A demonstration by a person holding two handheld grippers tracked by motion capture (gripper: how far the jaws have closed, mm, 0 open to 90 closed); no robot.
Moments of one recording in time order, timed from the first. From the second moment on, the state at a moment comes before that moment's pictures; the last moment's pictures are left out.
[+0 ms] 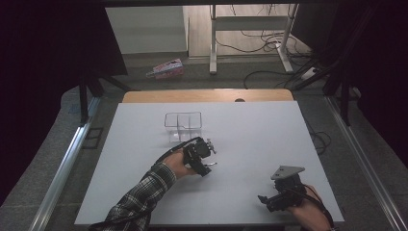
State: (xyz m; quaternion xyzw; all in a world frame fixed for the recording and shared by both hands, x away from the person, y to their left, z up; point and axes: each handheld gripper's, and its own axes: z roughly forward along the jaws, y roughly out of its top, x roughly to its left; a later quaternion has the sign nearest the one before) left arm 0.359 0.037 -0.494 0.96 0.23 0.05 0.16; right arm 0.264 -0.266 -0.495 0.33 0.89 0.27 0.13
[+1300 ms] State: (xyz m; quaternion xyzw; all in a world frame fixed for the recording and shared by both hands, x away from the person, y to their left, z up) left arm 0.365 0.053 -0.504 0.96 0.24 -0.01 0.16; right arm 0.263 -0.264 -0.497 0.32 0.90 0.26 0.12
